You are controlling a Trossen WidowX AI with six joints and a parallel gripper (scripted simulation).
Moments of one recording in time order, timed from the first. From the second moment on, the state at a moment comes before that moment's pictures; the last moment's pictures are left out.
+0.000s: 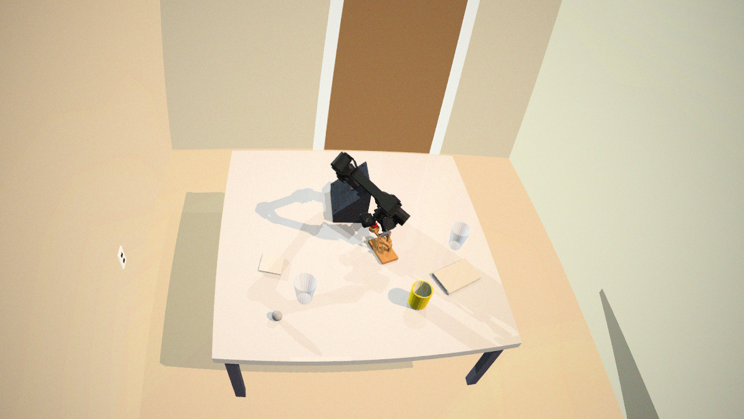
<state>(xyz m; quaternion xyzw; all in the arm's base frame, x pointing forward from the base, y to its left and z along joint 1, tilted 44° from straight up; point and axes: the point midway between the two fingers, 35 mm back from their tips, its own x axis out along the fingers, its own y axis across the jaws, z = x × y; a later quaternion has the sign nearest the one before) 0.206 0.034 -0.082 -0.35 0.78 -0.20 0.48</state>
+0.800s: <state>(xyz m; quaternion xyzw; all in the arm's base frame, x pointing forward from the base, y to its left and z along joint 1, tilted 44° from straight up) 0.291 0.144 -0.052 -0.35 0.70 -0.10 0.61</state>
